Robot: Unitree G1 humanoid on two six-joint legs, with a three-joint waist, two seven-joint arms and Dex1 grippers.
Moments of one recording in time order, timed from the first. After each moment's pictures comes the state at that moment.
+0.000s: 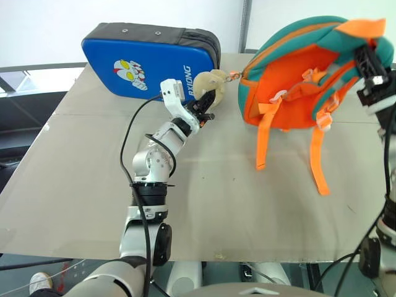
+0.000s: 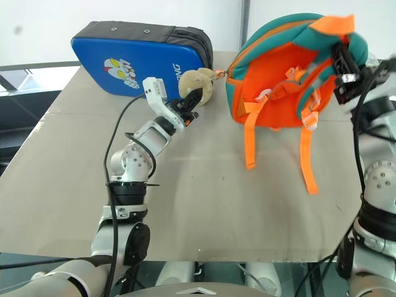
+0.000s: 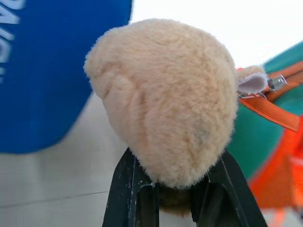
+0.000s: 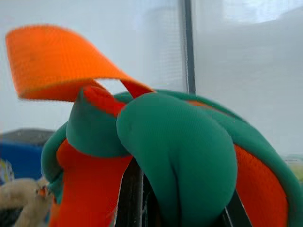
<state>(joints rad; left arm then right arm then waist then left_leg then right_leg) -0.67 0.16 0.12 0.19 -0.61 0.50 -0.33 -0.38 -0.55 -0.37 -0.39 0.73 0.45 0.27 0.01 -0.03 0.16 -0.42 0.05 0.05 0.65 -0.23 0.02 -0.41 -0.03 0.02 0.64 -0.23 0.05</state>
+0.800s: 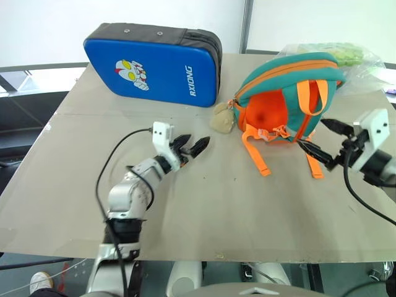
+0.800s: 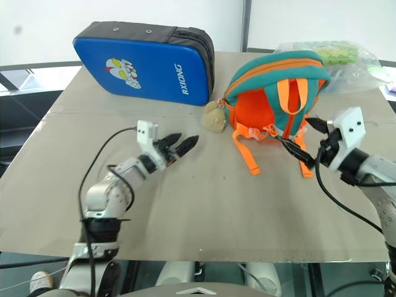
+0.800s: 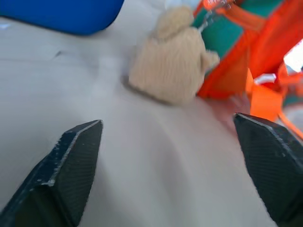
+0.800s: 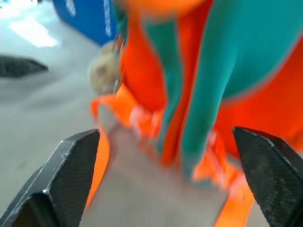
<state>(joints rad) -0.26 0.40 0.11 -0.10 -0.56 0.56 -0.60 -0.01 -0.82 -0.37 -0.46 0.67 0.58 0.68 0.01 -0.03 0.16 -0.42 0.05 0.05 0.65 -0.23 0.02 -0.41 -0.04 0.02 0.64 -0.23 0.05</state>
